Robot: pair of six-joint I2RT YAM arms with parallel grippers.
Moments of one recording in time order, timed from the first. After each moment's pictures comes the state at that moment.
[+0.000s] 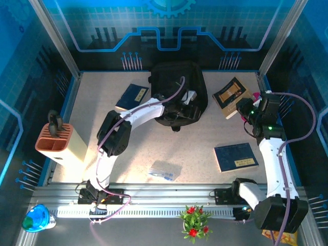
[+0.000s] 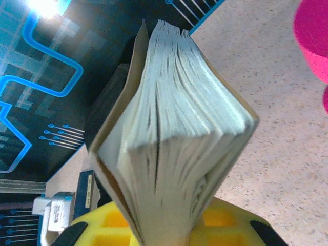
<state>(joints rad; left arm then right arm) -0.66 2.17 1.79 -0.49 0.39 -0.41 -0.17 1.00 0.93 -0.47 -0.24 0.73</state>
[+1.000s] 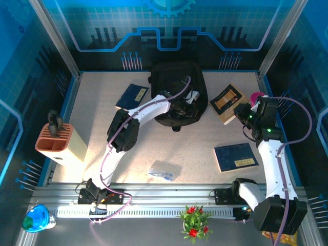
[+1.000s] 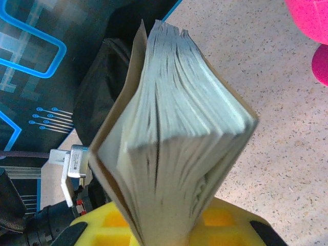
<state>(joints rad) -0.66 2.33 2.01 -0.63 0.34 -0.35 -0.17 0.97 0.88 -0.51 -0.29 0.73</state>
